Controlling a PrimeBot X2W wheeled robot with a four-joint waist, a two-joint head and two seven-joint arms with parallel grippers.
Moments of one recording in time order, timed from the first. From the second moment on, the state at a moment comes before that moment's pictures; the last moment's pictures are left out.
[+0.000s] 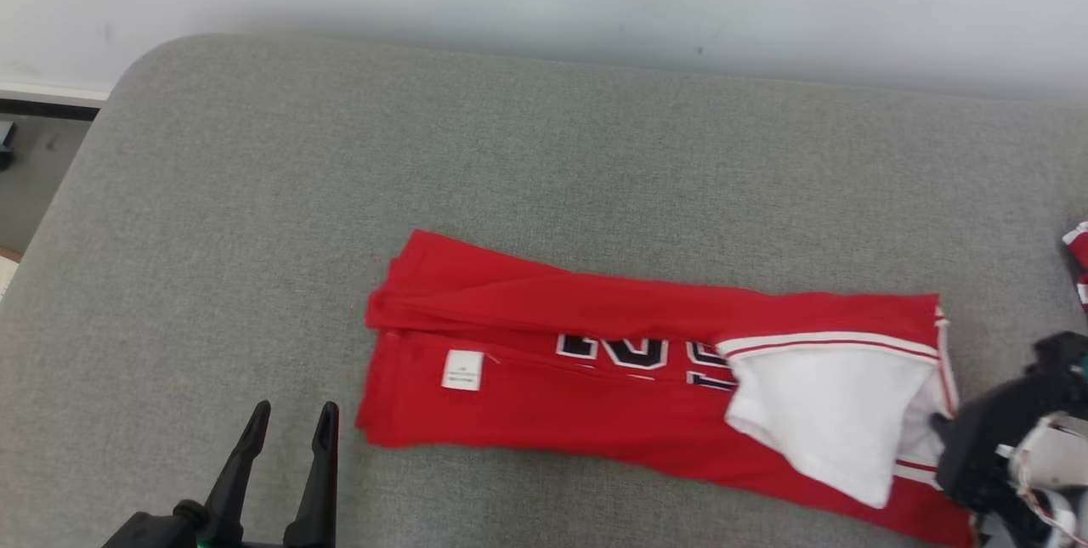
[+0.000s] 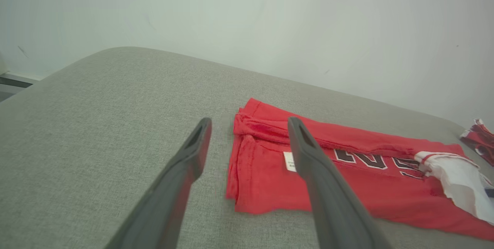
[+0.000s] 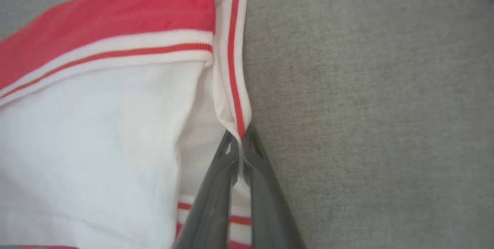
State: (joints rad) left arm 0.04 0.24 -0.17 -0.01 -0.49 -0.10 -0.22; right arm -0.23 -0.04 -0.40 0.18 0.17 0.13 0.87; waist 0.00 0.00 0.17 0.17
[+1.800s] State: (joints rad) left arm 0.02 0.25 -0.24 0.05 -0.52 -0.10 -0.22; right arm -0.40 -0.05 0.27 0.29 0.44 0.13 0.72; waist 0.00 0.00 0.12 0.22
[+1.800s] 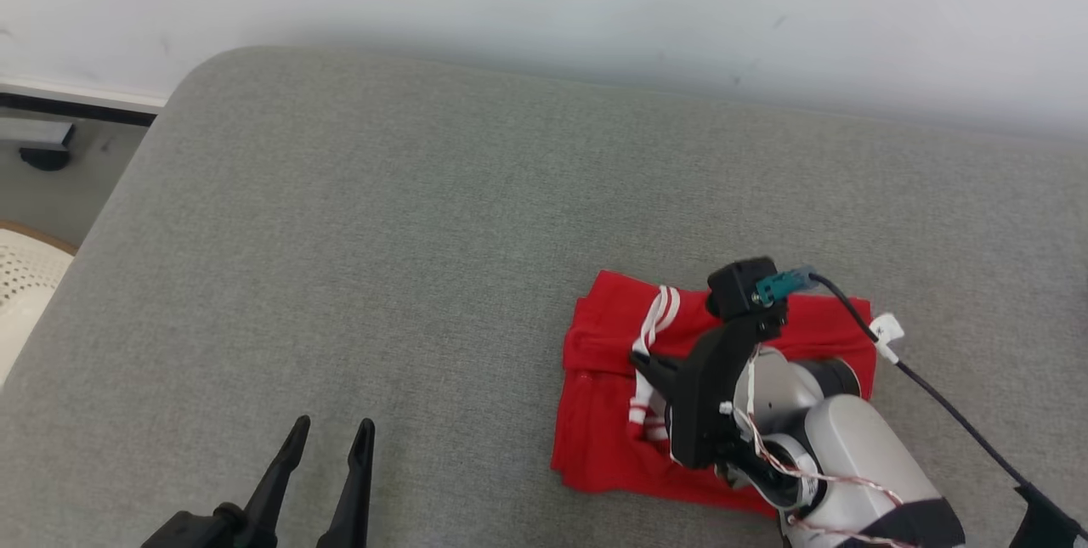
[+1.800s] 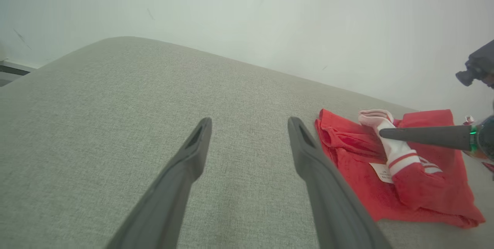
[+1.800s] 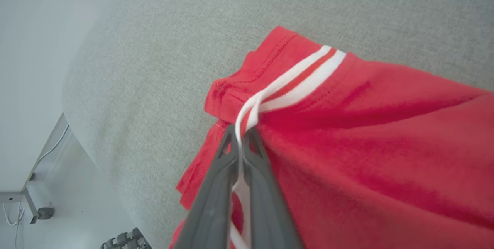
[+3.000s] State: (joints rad) left arm 0.00 0.25 -0.26 0.06 -0.53 -0.09 -0.23; right arm -0.46 -0.05 0.46 0.41 0.57 0.13 0.59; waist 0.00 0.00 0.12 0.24
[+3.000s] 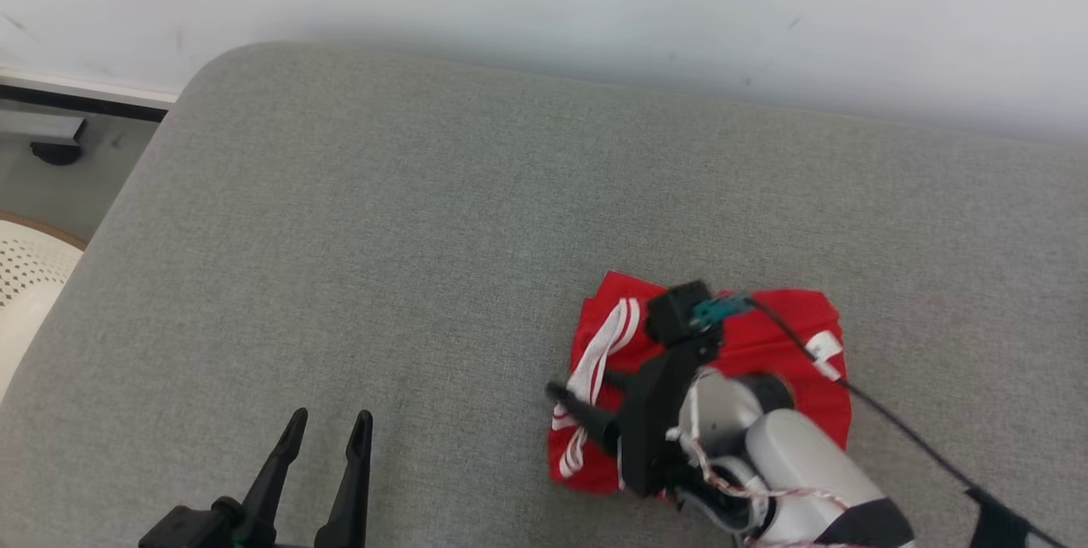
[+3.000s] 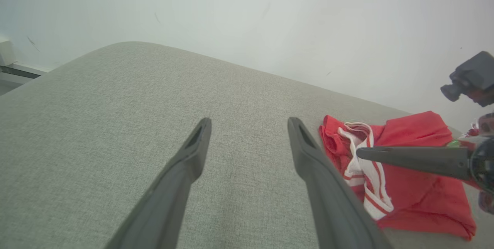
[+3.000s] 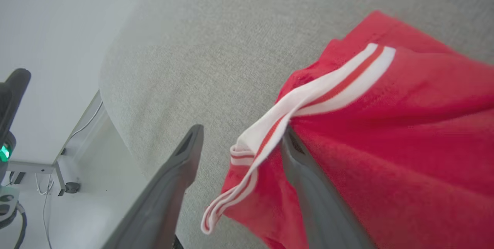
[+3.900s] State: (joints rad) left arm 0.03 0.27 -0.26 0.03 -0.54 -0.06 -0.22; right arm -0.48 -0.06 0.21 0.16 0.19 0.13 0.74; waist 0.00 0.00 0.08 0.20
